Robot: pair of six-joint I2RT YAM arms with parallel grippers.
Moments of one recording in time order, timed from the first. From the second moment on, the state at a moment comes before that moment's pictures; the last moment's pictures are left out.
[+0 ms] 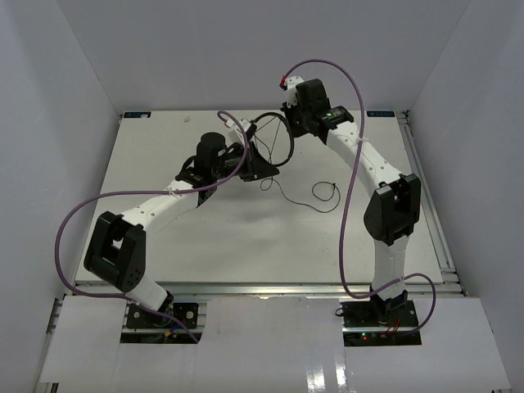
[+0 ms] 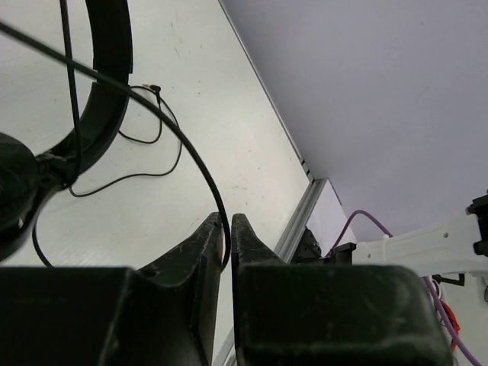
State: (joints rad) left arm -0.50 1.56 1.09 0.21 0.62 -0.72; right arm 0.50 2.01 1.98 -0.60 -0.02 -0.06
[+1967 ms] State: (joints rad) left arm -0.57 1.62 0.70 0.90 0.46 -0.51; right arm 0.32 1.79 1.84 -0.54 -0.61 0.28
